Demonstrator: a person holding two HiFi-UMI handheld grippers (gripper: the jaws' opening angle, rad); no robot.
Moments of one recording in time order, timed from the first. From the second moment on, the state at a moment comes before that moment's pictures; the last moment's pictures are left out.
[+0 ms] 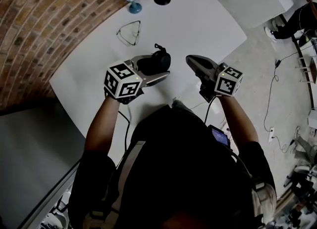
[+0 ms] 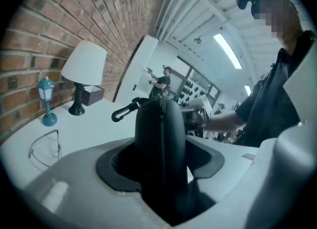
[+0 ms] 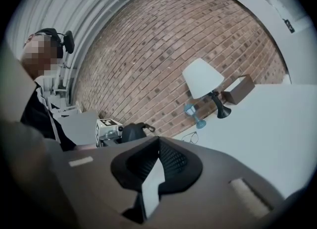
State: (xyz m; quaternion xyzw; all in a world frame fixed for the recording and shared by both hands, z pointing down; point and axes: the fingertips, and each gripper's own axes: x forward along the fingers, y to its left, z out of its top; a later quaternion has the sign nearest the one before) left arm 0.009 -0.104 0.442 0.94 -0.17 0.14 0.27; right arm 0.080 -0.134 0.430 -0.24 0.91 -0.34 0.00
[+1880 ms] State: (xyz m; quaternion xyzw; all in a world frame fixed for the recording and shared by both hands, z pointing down) left arm -0.007 -0.018 0.508 0.89 0.00 0.42 0.16; right arm -0.017 -0.039 0.417 0.14 0.95 -0.17 -0.21
